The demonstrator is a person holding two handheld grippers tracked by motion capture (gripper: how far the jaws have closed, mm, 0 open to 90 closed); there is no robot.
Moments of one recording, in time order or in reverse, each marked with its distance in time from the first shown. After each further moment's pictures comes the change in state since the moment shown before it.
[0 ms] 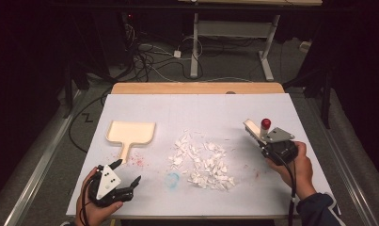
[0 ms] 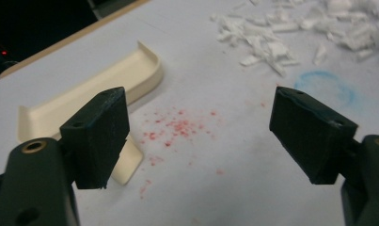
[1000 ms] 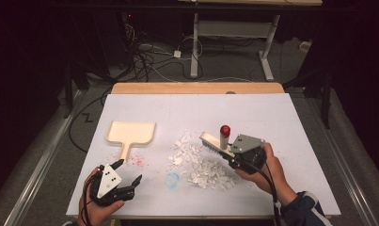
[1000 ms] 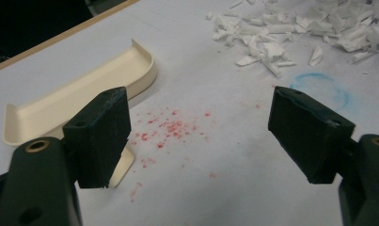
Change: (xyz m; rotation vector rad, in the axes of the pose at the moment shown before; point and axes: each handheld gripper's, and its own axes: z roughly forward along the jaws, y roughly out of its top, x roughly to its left) left arm -0.003 0.000 0.006 0.018 -0.025 -0.003; right arm 0.069 0.058 -0.027 -0.178 0.338 -0.163
